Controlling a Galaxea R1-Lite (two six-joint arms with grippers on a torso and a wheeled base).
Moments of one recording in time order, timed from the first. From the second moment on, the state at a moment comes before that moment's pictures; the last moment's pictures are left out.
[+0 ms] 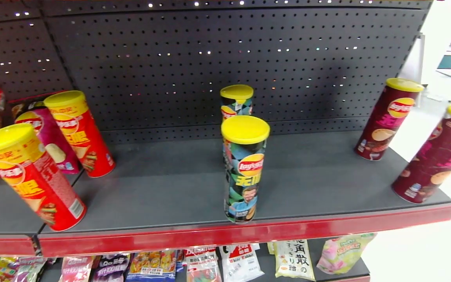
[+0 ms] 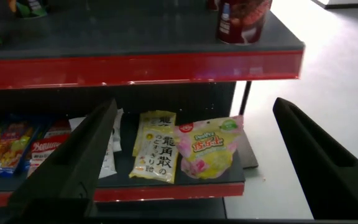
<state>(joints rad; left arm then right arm) -0.18 0.09 -0.50 0.49 0.24 0.00 0.00 0.00 0.00 0.00 0.03 0.00</state>
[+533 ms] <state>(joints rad) 0.03 0.13 -0.47 0.47 0.14 -0.07 0.00 0.00 0.00 0.00 0.03 0.00</state>
